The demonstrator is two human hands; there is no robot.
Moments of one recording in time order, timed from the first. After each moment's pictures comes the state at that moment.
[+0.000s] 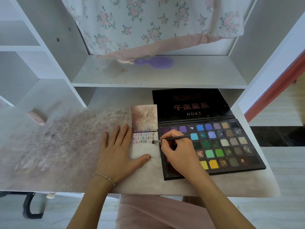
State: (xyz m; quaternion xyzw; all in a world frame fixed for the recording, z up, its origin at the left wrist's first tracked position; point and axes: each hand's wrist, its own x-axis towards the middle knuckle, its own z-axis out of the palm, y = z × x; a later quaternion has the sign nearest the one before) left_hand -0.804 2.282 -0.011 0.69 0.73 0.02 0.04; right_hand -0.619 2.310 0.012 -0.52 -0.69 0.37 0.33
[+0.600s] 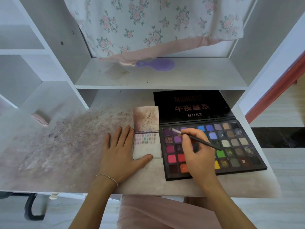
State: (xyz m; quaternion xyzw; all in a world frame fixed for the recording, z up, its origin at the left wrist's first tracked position) left_hand -0.803 2.283 -0.011 0.68 0.73 0.04 0.04; right_hand -0.602 2.298 0.018 -0.48 -0.61 0.32 0.54
